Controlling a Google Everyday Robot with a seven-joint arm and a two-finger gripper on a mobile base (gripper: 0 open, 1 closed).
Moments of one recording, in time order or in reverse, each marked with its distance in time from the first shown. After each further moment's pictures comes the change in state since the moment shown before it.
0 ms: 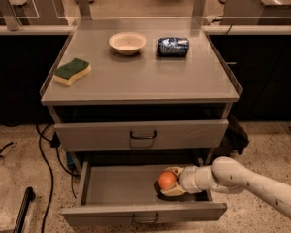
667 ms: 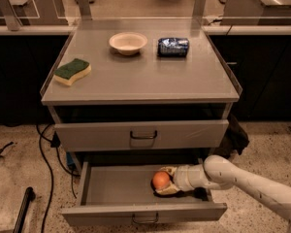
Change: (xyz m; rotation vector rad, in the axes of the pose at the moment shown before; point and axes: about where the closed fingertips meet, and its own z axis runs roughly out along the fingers) arm 0.014 -0.010 0.040 -0.046 -0.017 -0.037
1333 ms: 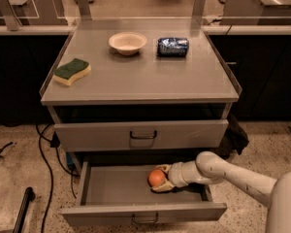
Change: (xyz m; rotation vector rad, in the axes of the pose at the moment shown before) arm 0.009 -0.017 0.032 -0.032 0.017 -0.026
